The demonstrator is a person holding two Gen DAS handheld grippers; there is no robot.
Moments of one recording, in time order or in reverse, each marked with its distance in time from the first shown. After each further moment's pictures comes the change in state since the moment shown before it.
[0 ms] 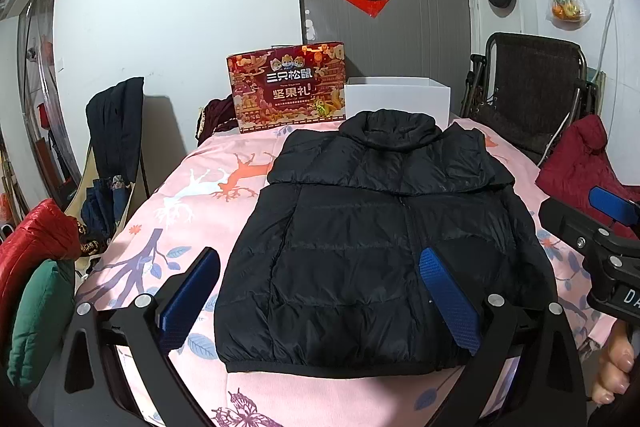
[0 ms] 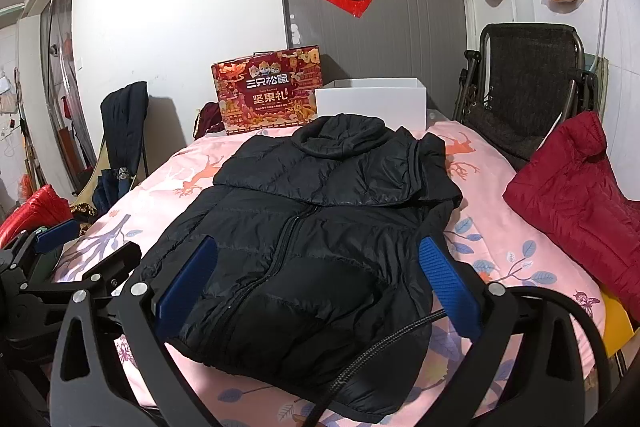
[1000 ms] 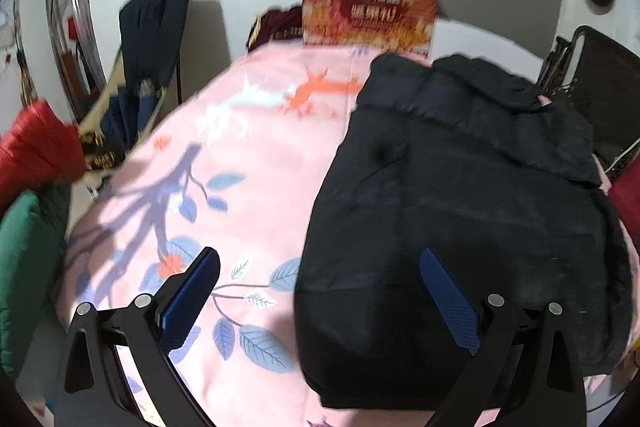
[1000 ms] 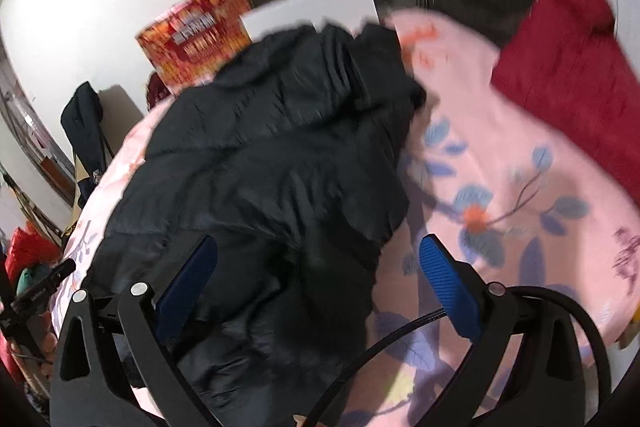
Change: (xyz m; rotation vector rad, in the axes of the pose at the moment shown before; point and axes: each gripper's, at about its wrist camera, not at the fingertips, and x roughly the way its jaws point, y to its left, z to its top) left arm 0.105 0.120 -0.019 -0.147 0.288 0.130; right arm 0.124 -0.124 -0.031 0.299 0.351 0.002
